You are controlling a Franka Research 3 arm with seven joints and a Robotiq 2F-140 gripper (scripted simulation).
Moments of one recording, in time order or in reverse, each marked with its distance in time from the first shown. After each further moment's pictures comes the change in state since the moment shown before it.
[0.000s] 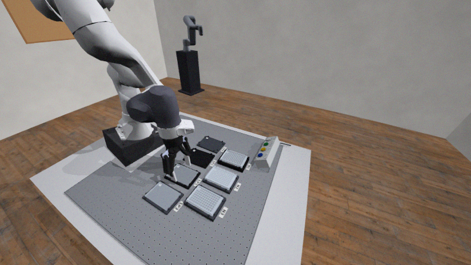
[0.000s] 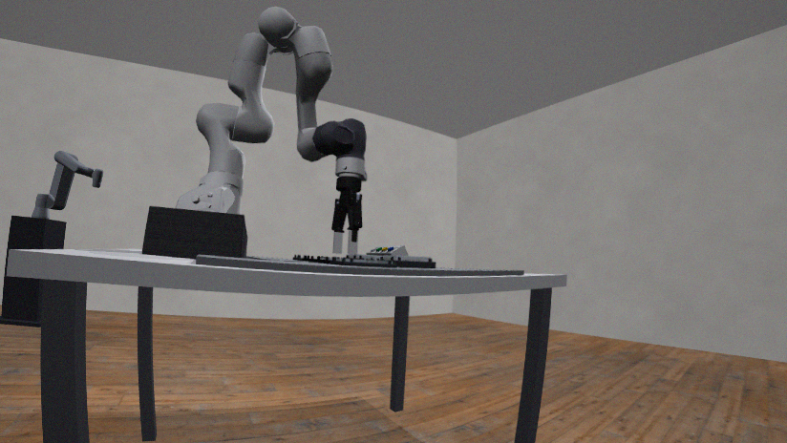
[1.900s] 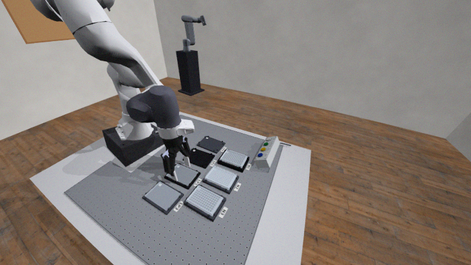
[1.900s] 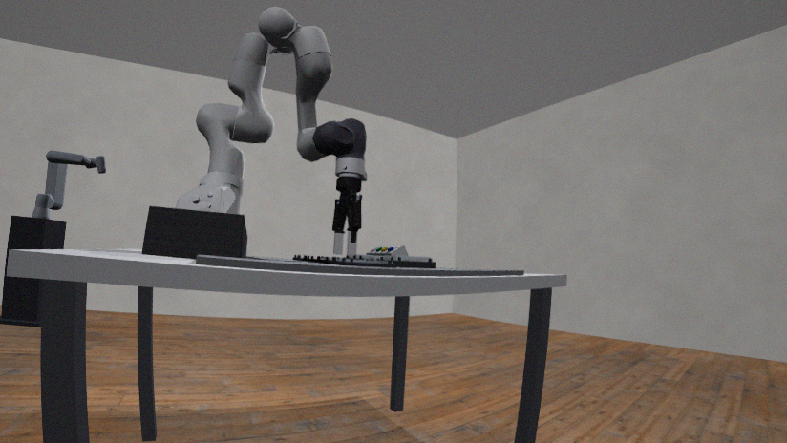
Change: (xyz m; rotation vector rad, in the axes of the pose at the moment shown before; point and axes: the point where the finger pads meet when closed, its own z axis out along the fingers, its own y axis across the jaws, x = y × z) arm 0.000 0.000 0.000 0.000 0.000 0.000
